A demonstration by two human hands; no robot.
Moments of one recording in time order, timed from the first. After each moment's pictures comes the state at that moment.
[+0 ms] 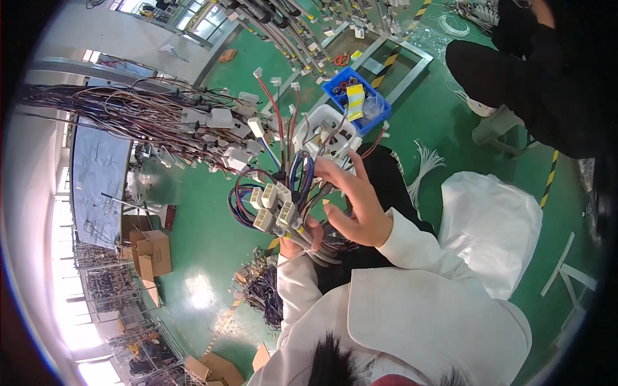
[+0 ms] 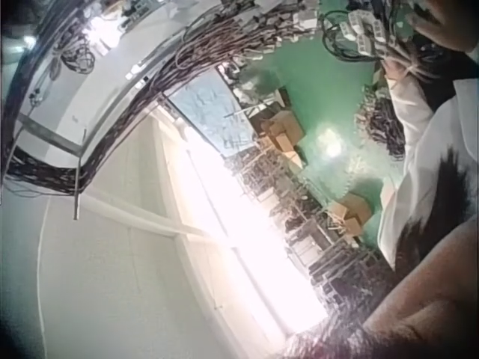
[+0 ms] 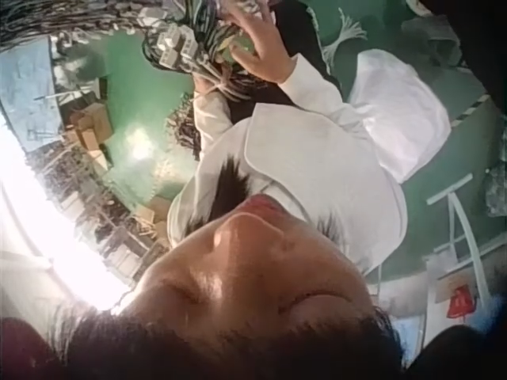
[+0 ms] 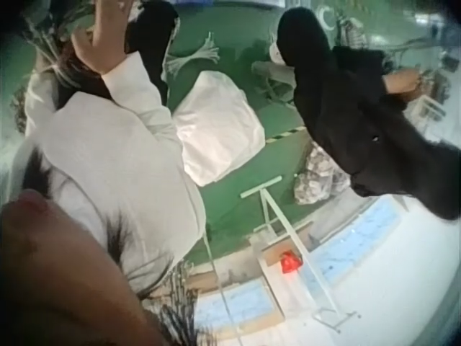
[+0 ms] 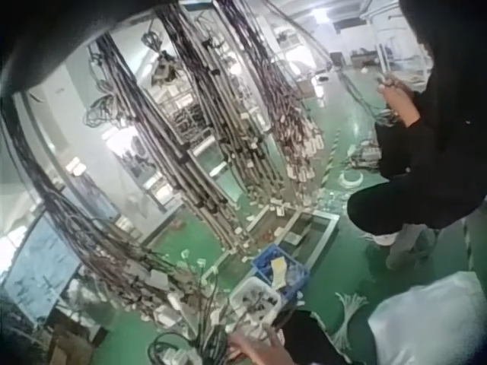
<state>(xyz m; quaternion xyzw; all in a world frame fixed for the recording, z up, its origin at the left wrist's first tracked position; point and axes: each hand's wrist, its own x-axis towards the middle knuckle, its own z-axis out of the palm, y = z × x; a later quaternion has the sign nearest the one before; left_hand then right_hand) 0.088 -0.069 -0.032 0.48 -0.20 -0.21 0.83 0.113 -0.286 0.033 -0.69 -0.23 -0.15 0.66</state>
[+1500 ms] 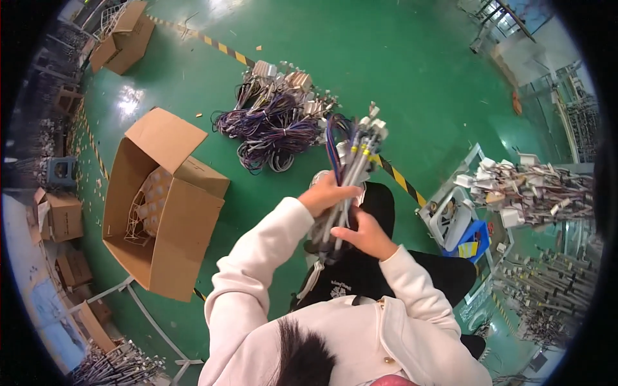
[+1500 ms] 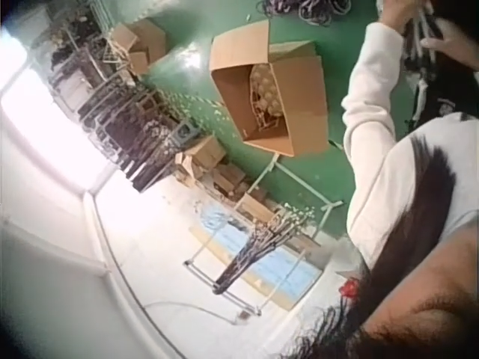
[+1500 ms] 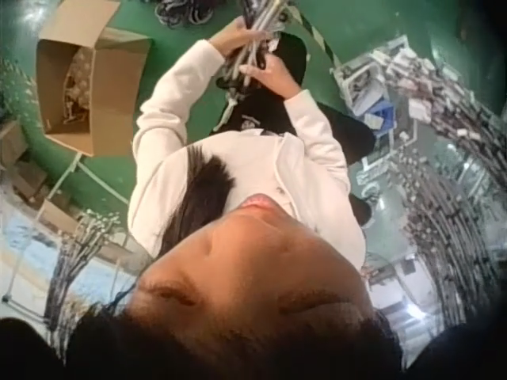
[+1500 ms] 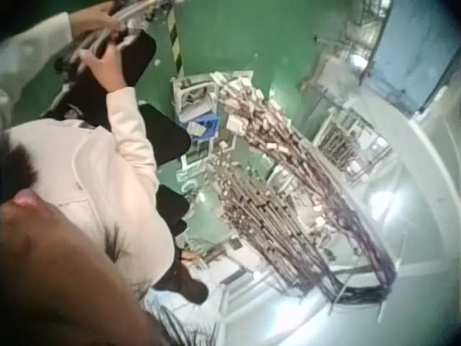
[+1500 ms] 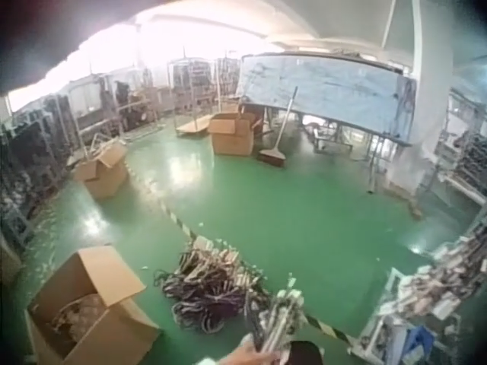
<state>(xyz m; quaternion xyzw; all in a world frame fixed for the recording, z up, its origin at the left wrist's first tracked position) -0.175 0.204 -0.099 0.39 0.36 0.17 0.83 -0.048 0.098 -0.083 -0.53 -0.48 0.63 0.32</state>
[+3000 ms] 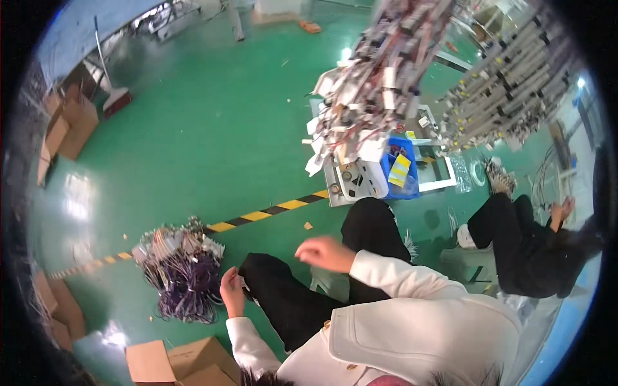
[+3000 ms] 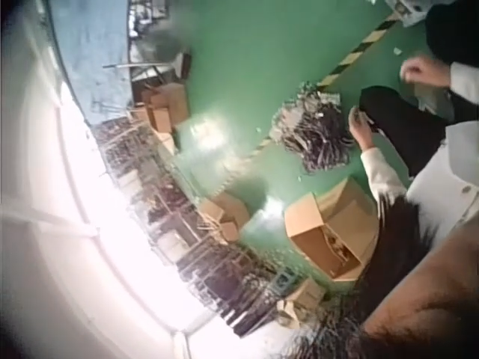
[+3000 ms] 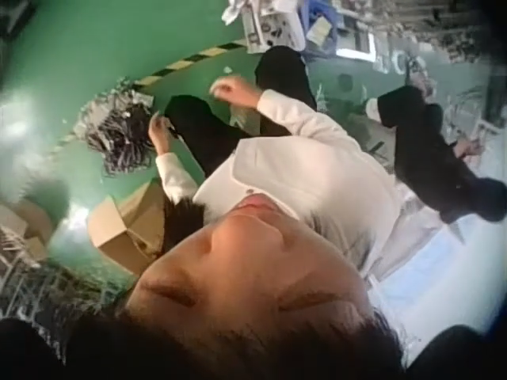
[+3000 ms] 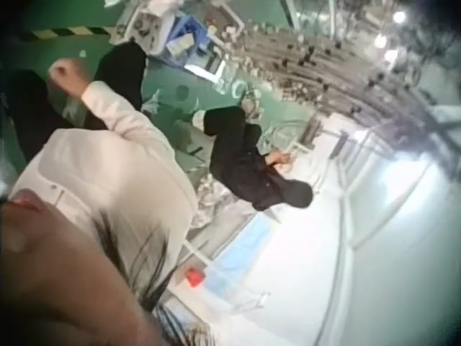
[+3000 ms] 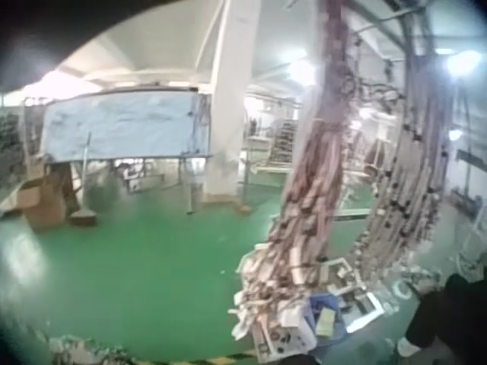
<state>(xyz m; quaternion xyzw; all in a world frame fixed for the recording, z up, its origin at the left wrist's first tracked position) -0.130 0.231 -0.247 0.69 0.42 0.18 0.56 0.122 0.026 -0.114 -0.71 -0.43 0.35 0.44</state>
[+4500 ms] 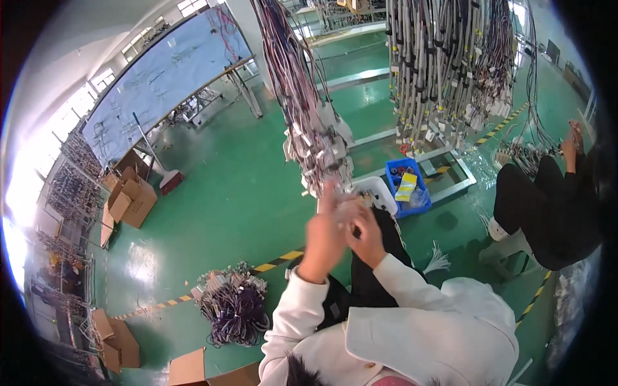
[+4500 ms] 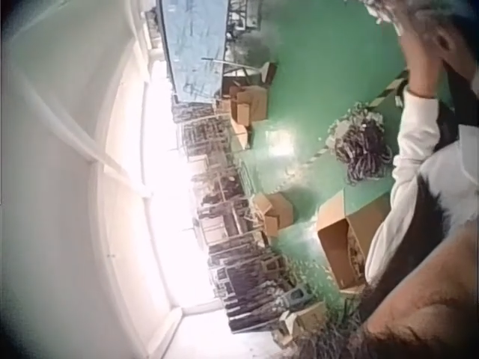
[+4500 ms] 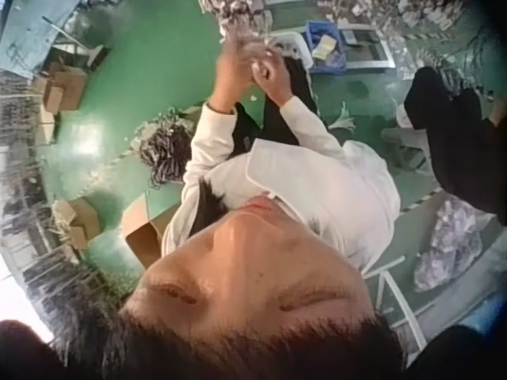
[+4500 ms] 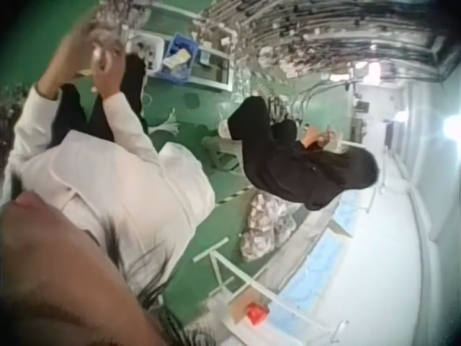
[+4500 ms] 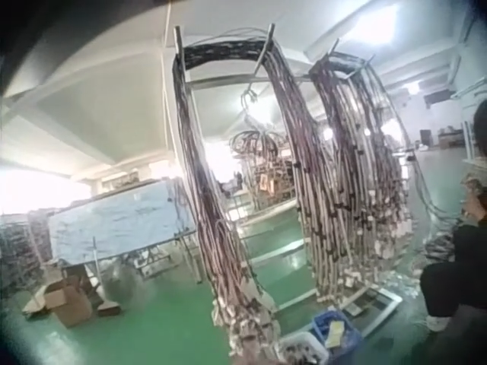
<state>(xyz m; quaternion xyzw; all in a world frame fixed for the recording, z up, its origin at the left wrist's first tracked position) 0.077 -0.041 0.092 0.80 -0.07 0.29 0.52 0.119 -0.141 -0.010 -0.77 -0.31 -0.14 0.54</state>
